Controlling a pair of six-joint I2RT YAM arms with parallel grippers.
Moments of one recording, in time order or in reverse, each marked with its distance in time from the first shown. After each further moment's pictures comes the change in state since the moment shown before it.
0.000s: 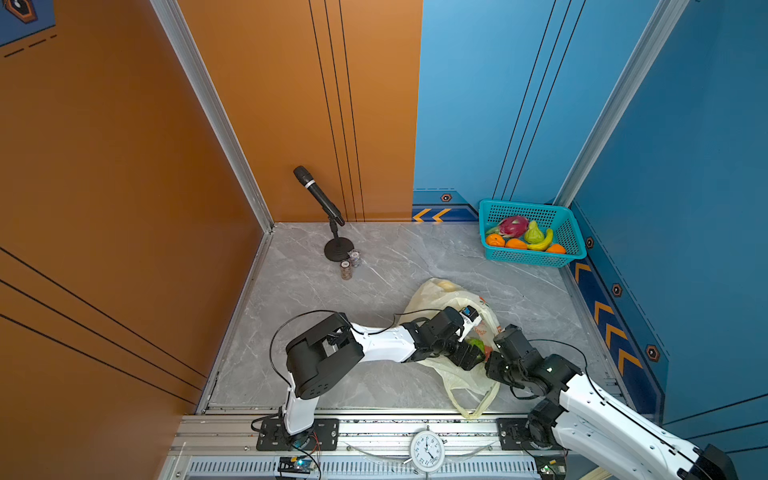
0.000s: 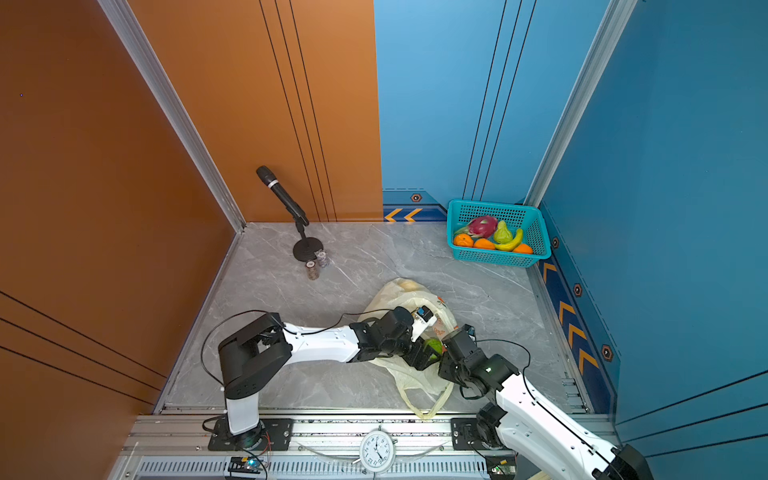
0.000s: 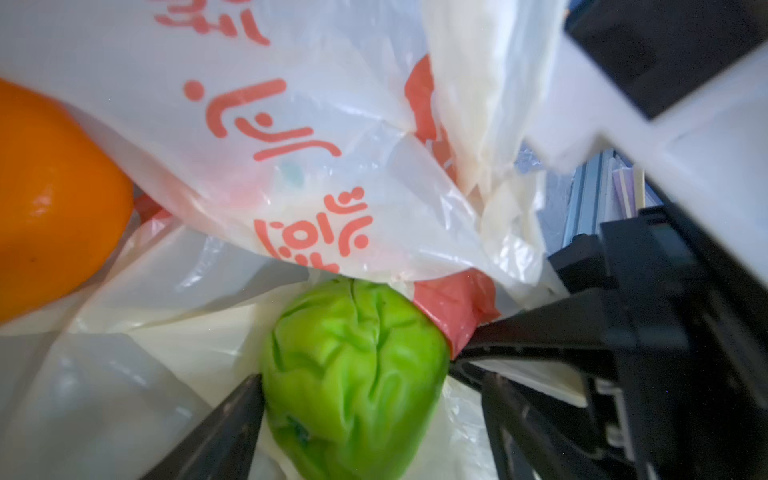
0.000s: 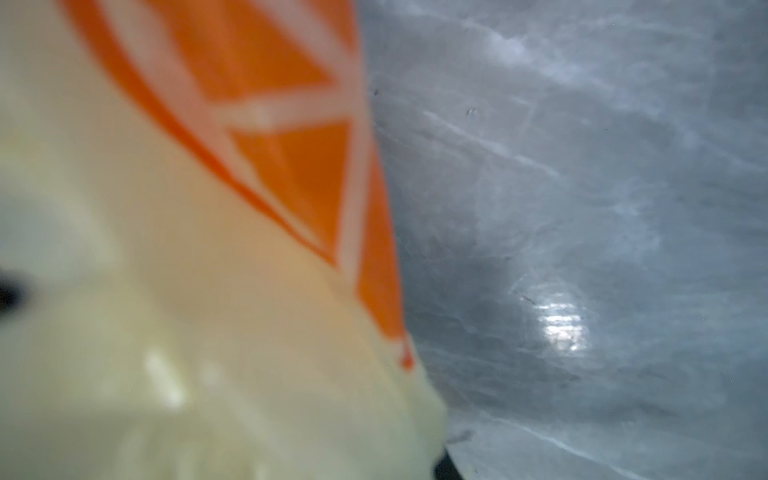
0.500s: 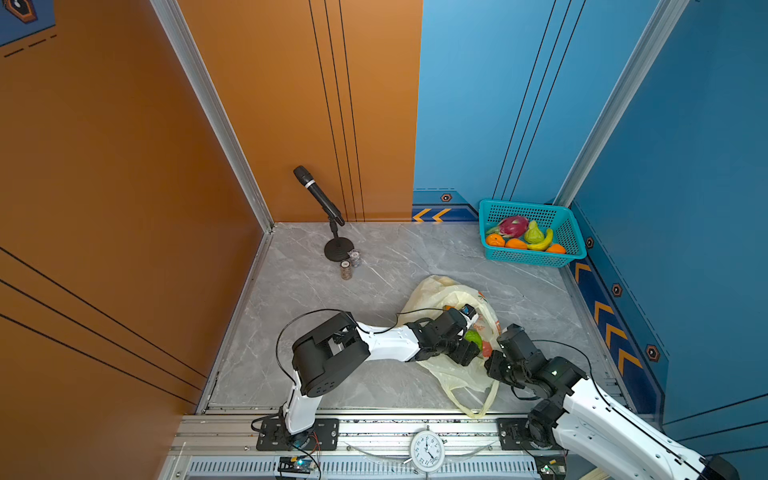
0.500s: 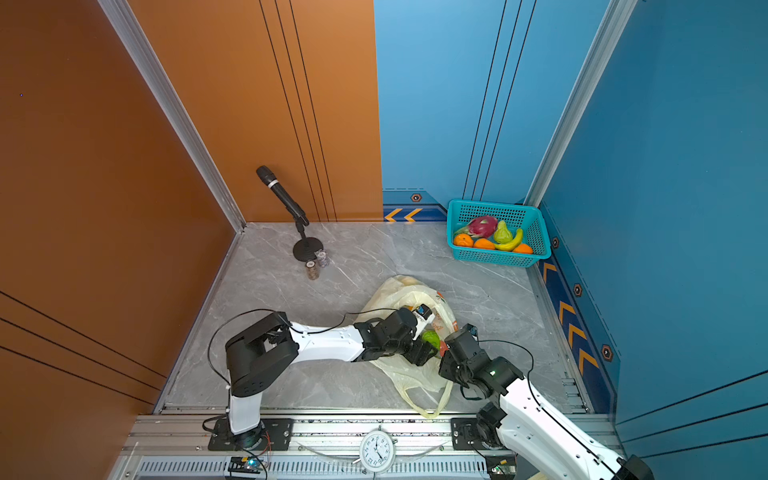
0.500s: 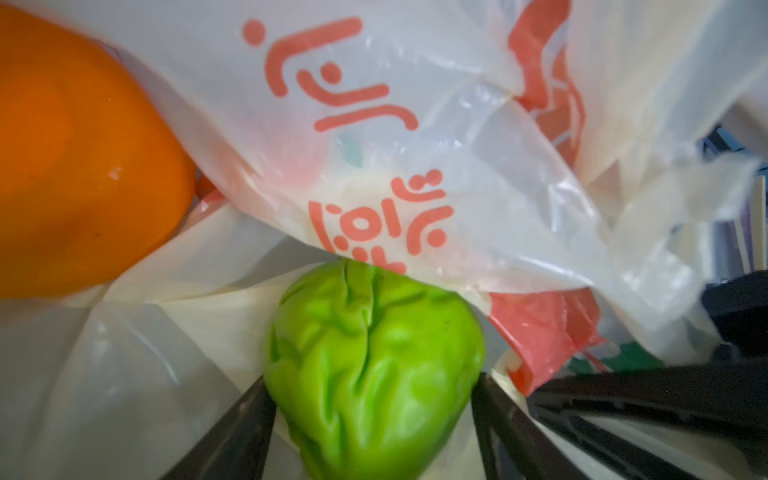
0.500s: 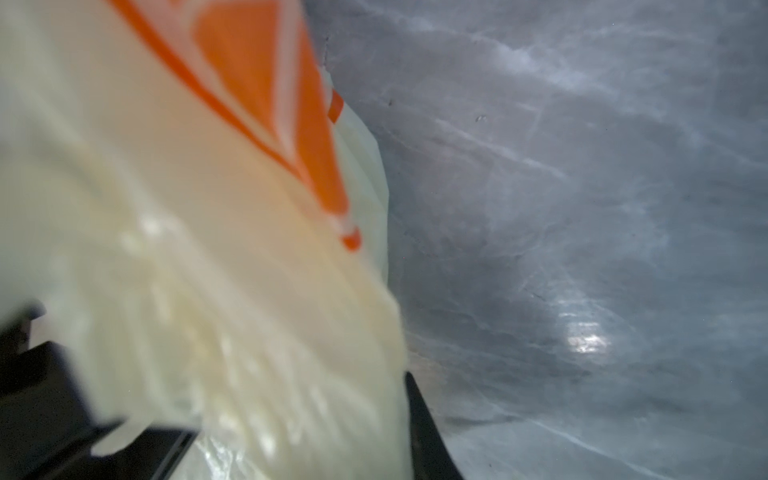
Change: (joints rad) left arm -0.004 0.033 0.040 -0.050 -0.156 0.013; right arm -0.006 -0.043 -0.003 0.002 -0.029 0.018
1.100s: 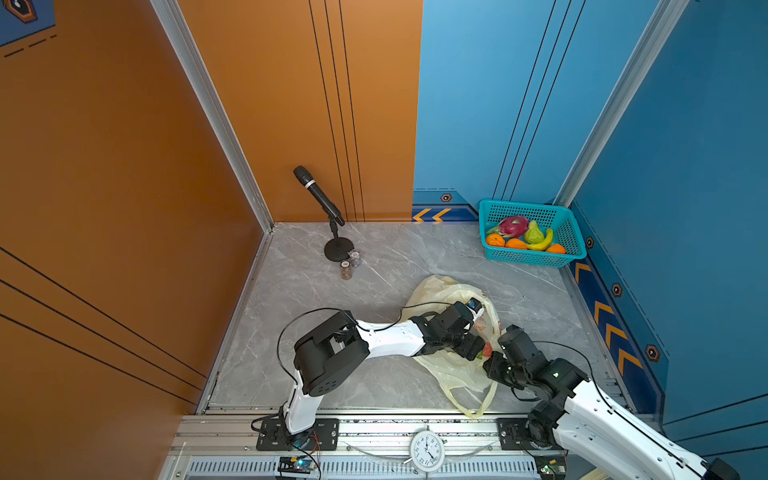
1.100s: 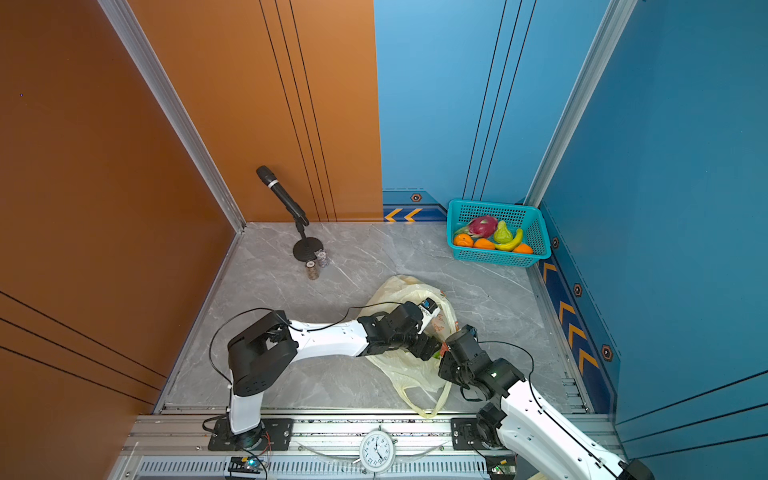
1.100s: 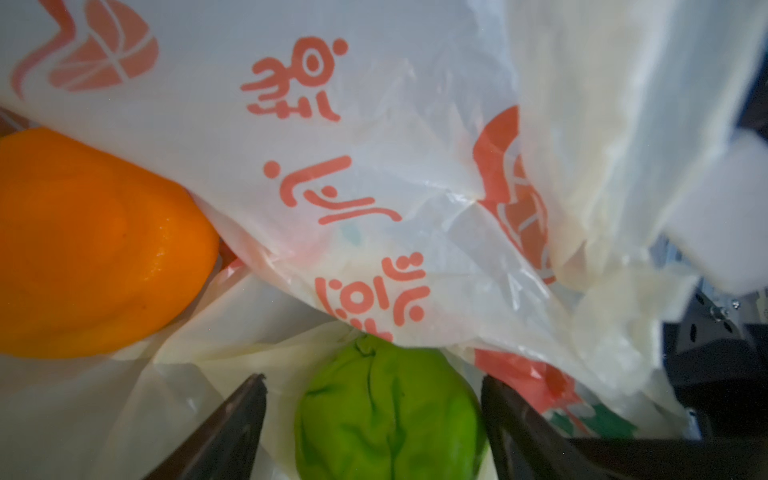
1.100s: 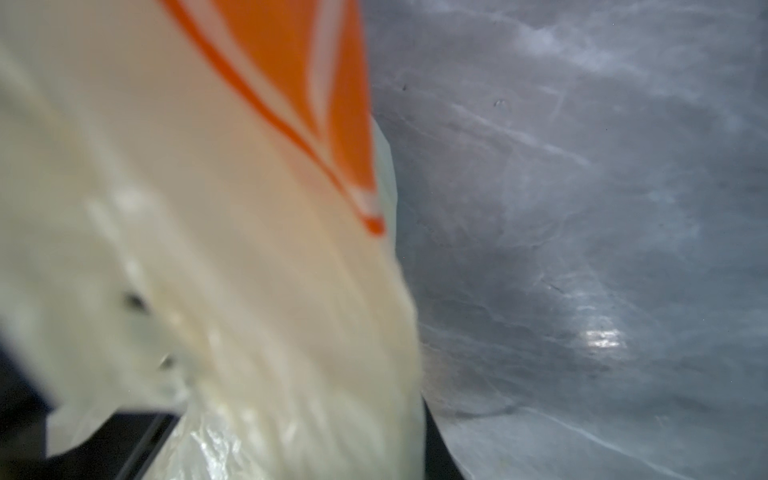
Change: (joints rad) left arm 0.000 0.014 0.103 -0.095 -0.027 0.043; right arm 0.000 -0.019 -0.006 0.000 -0.025 0.000
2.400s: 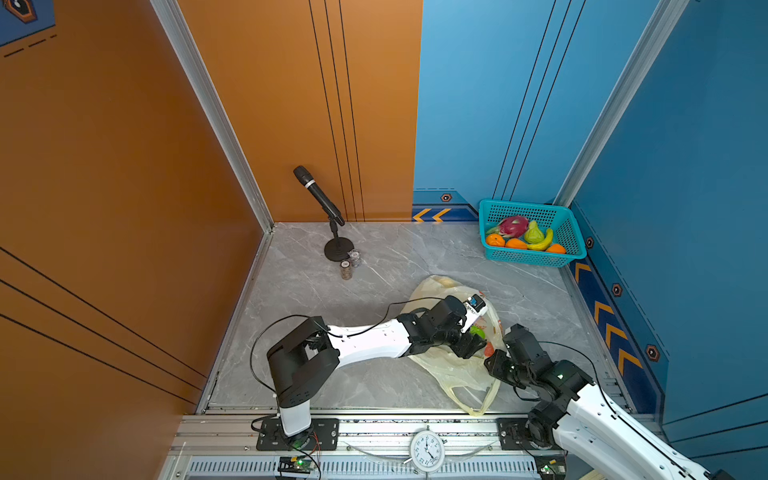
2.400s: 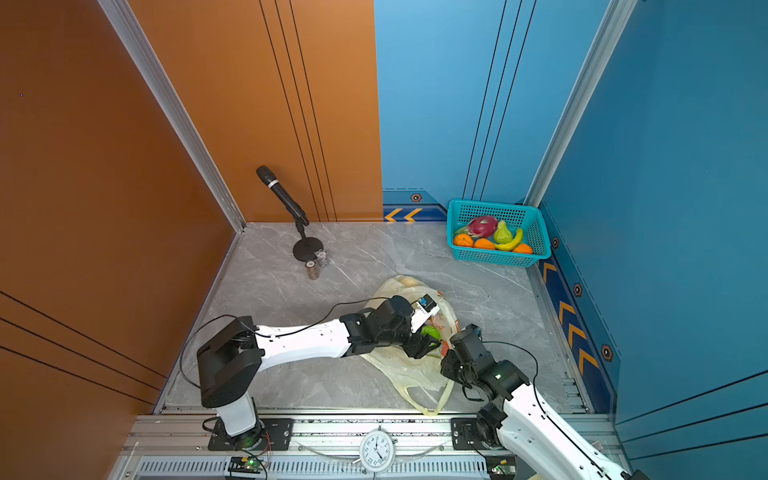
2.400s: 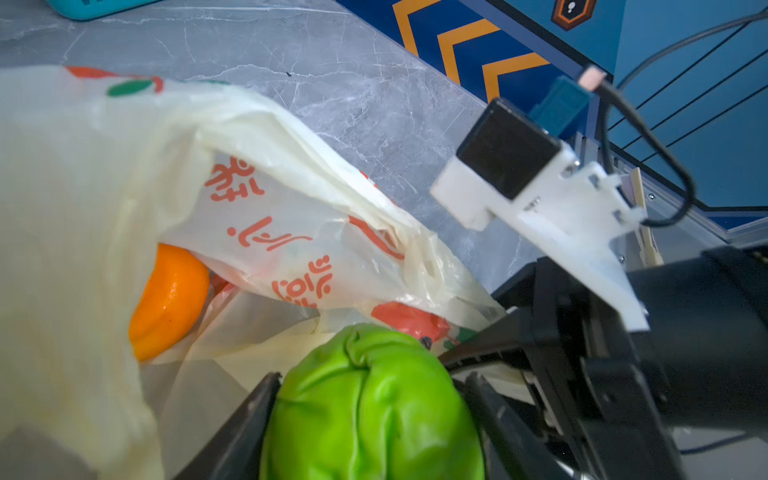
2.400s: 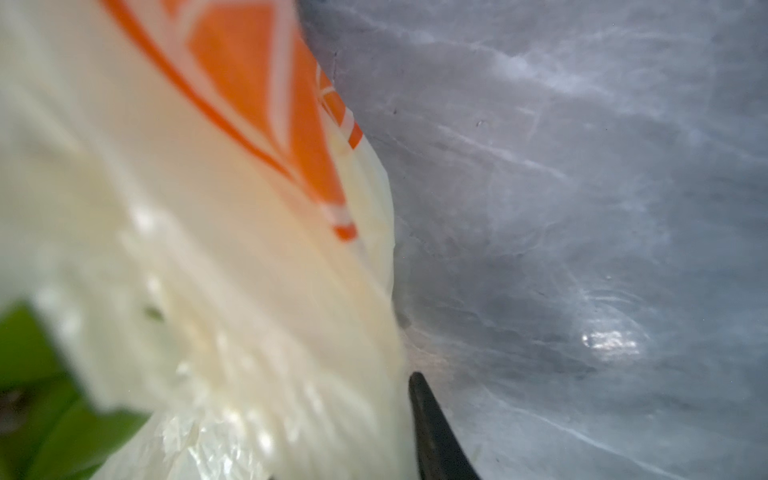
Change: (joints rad) left arm -0.001 -0.200 -0.098 0.039 0.080 0.129; right arm -0.046 -0.045 0.000 -0.011 -0.012 0.006
